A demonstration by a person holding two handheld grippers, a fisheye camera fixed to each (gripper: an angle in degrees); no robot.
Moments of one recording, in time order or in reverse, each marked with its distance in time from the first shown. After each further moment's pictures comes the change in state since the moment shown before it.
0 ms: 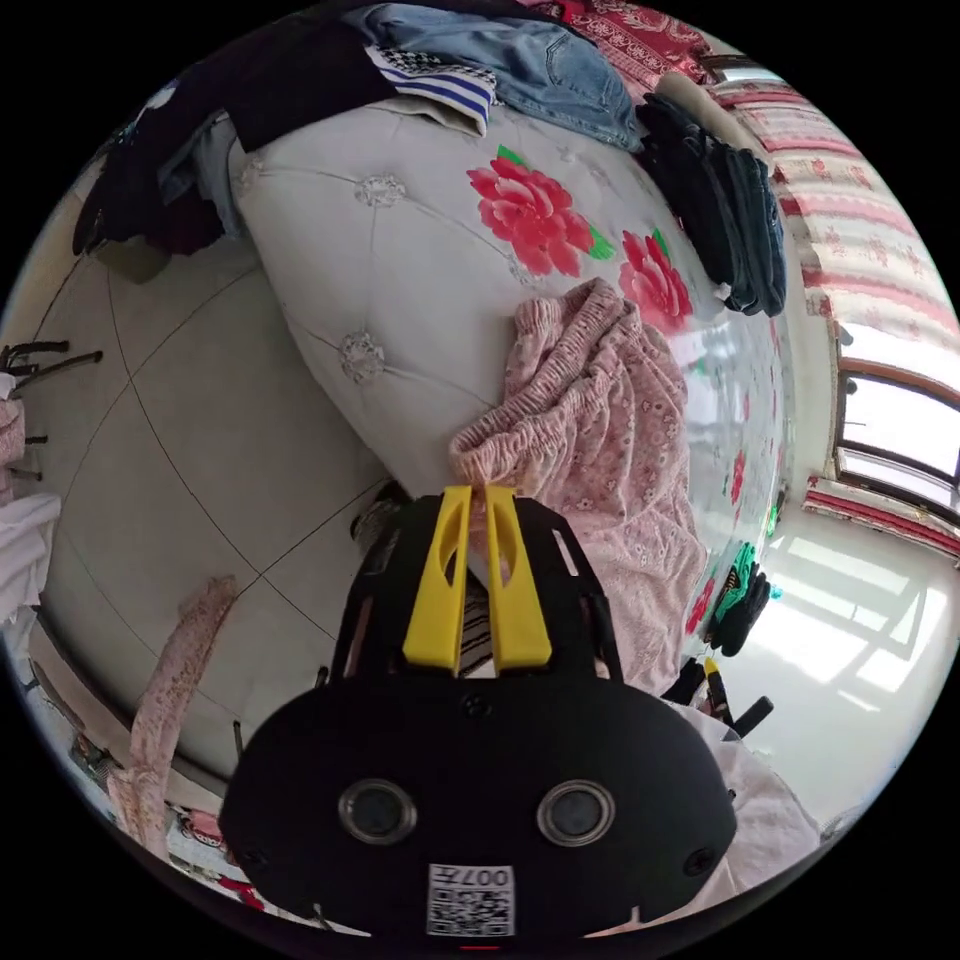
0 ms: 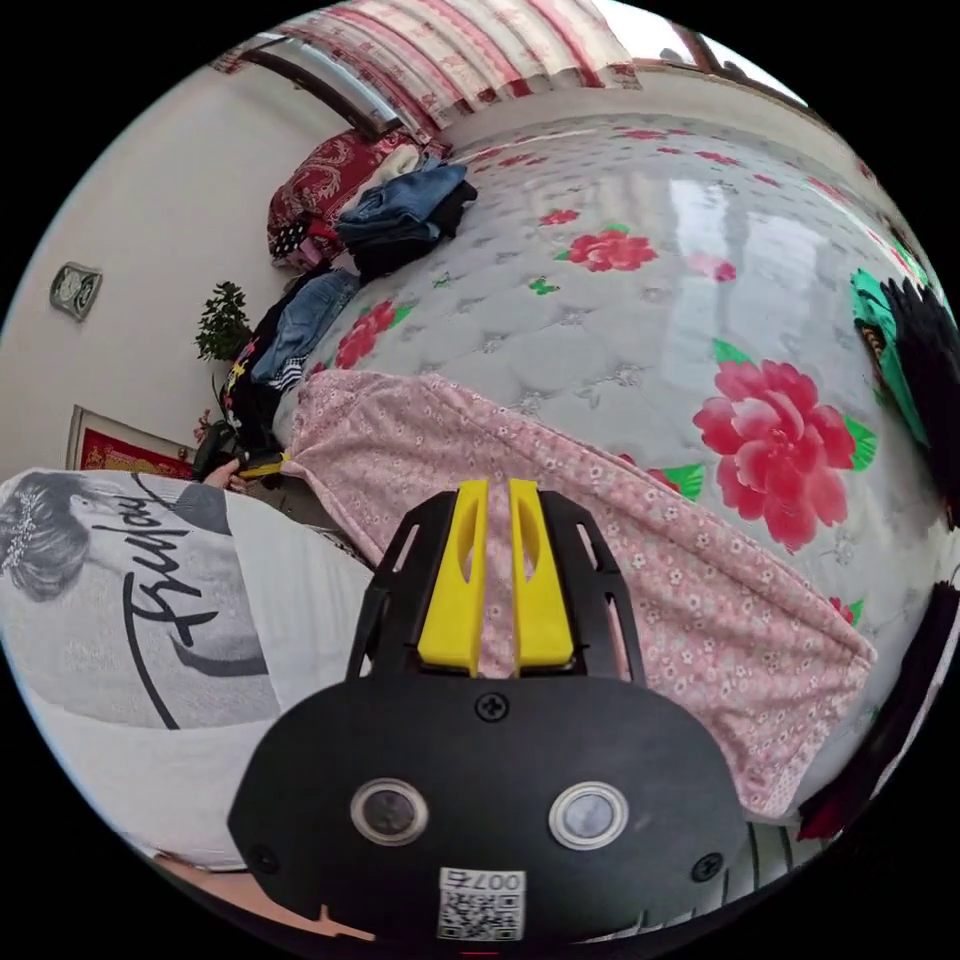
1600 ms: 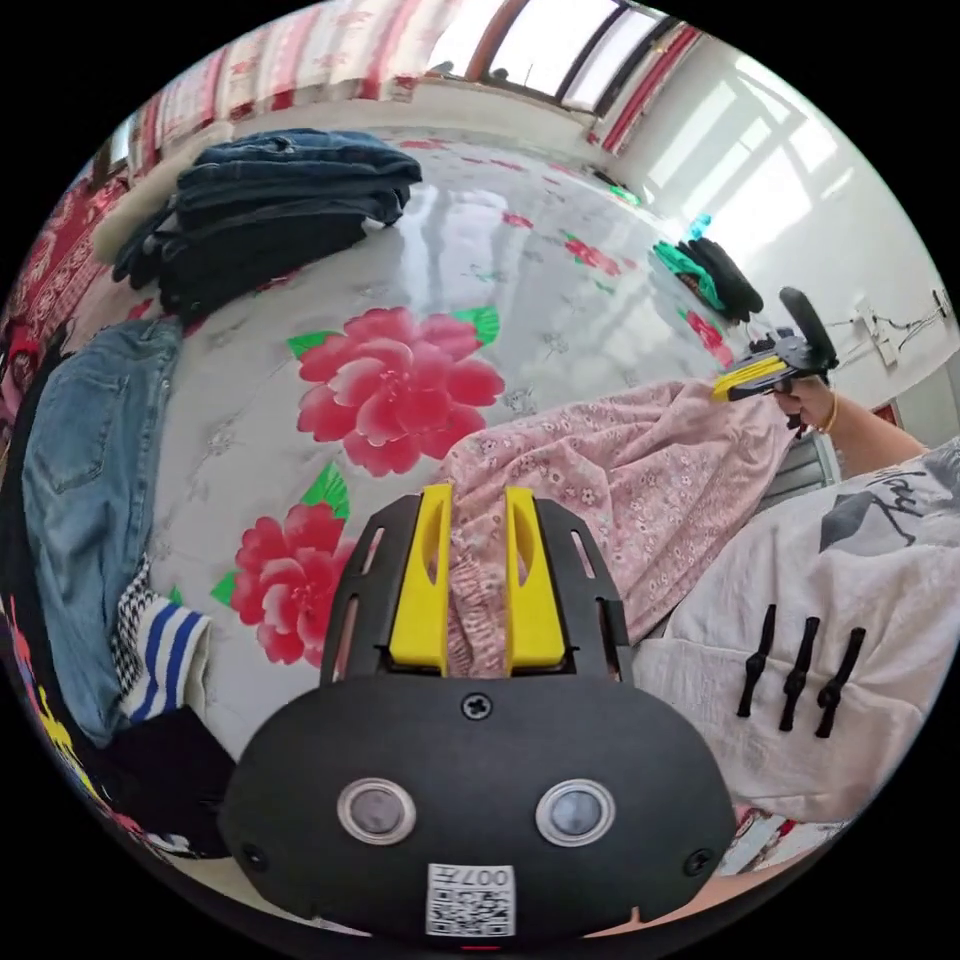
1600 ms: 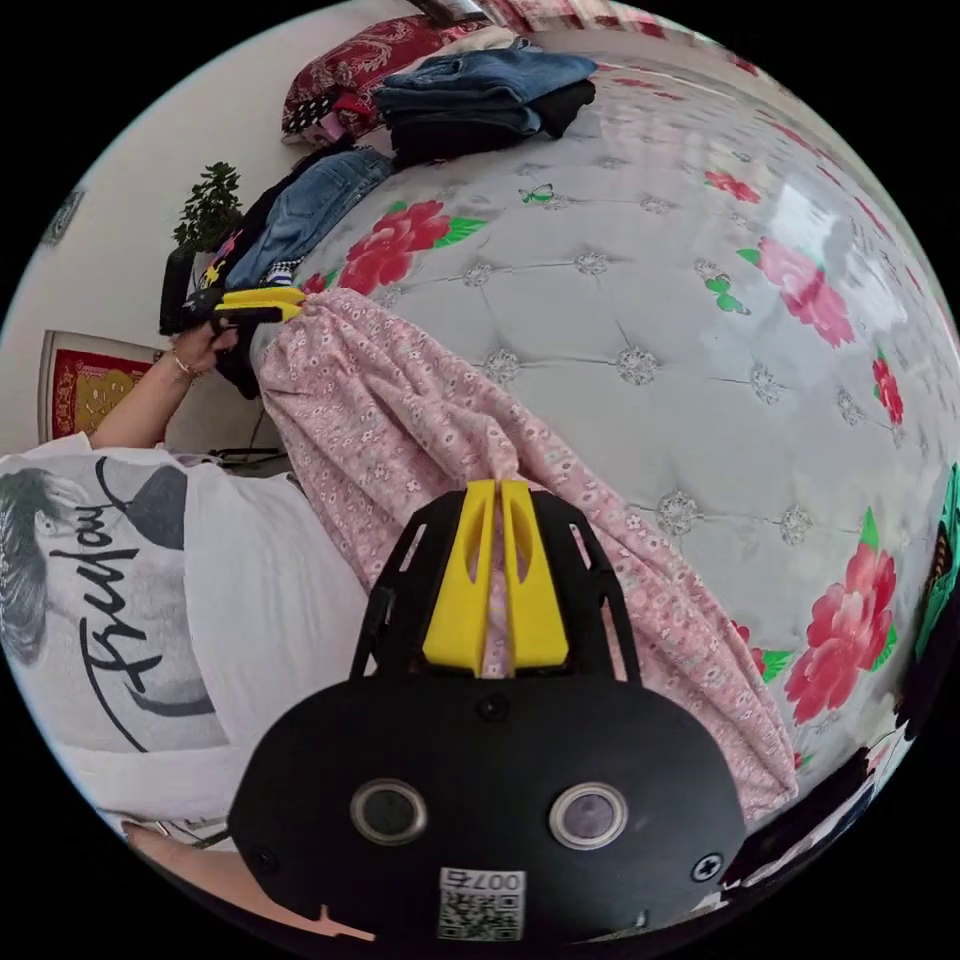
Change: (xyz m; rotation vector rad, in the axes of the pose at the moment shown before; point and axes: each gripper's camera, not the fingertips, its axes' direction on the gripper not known) left arm 0.245 -0.123 0.050 -0.101 -0.200 1.267; right arm -0.081 -0.236 0.197 -0.311 0.047 -0.159
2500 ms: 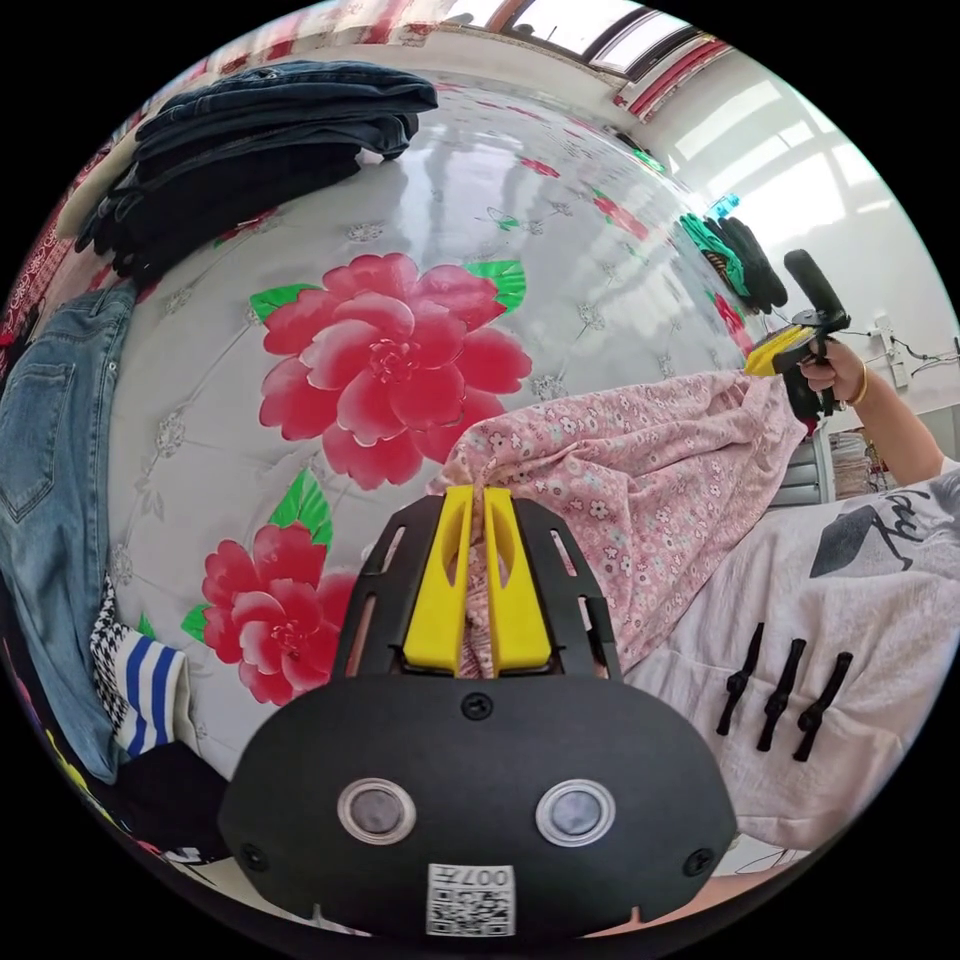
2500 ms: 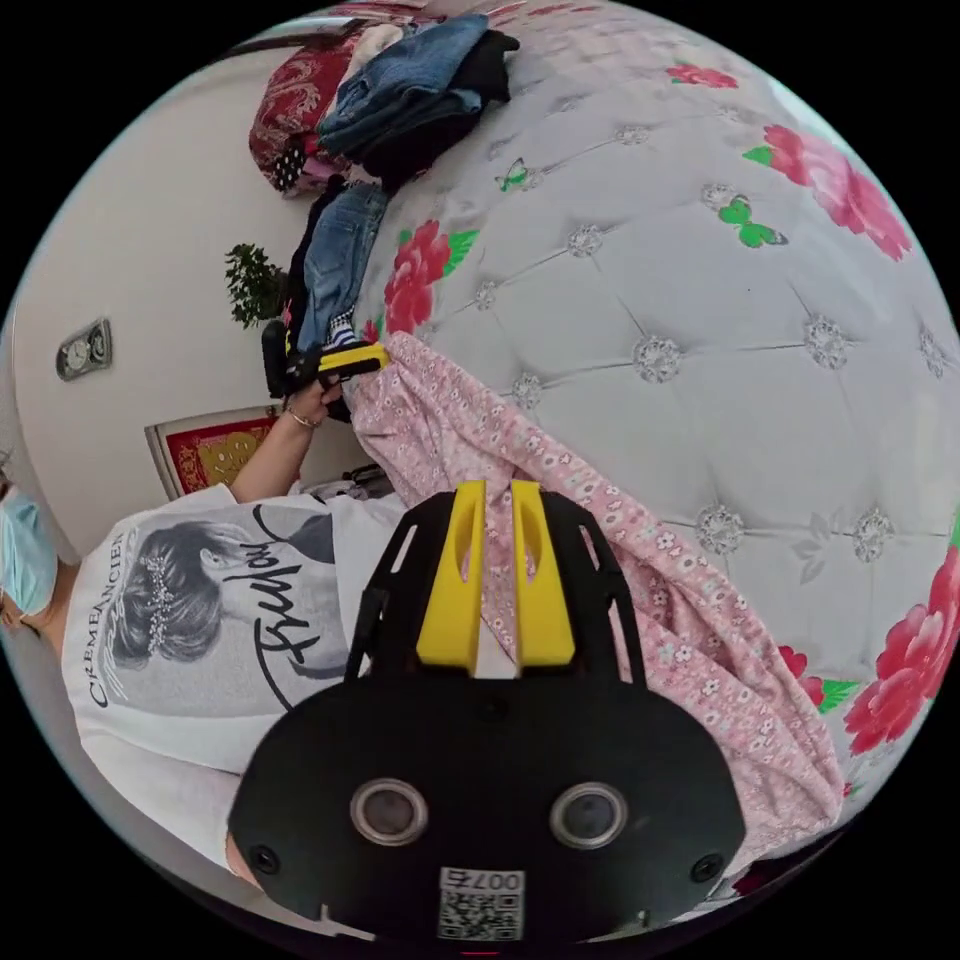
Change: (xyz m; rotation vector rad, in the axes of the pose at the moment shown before) left arm -0.056 -0.075 0.054 -0.085 0.062 -0.083; right arm 0.134 -0.103 -0.033 -0.094 -0.466 0.200
